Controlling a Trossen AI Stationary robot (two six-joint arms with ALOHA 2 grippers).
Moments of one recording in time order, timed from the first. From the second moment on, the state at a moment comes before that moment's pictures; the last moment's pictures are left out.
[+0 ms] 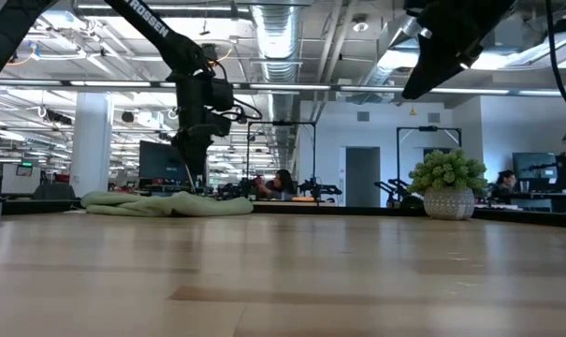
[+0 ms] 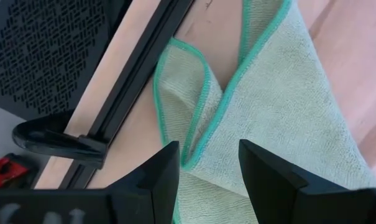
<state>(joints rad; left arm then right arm) 0.89 1.87 1.48 -0.97 0.02 0.31 0.28 1.25 0.97 -0.83 0.68 0.52</state>
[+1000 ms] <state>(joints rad) 0.84 2.00 1.48 -1.14 0.09 0.41 0.26 1.25 0.97 -0.83 0.68 0.51</state>
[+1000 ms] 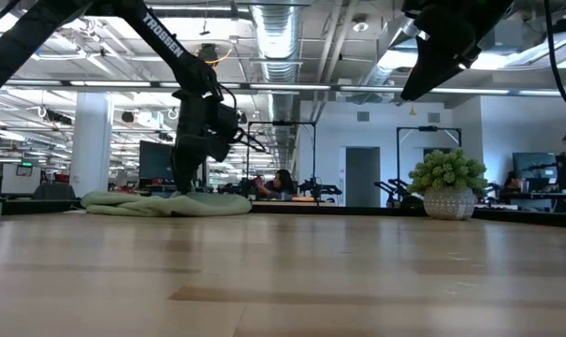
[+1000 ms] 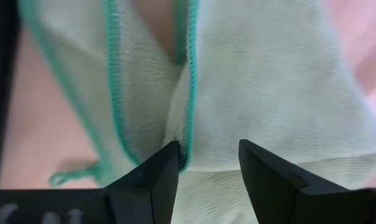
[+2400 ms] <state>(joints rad) 0.56 1.96 1.54 -1.11 -0.16 0.41 0.26 1.25 0.97 -0.83 0.68 0.46</state>
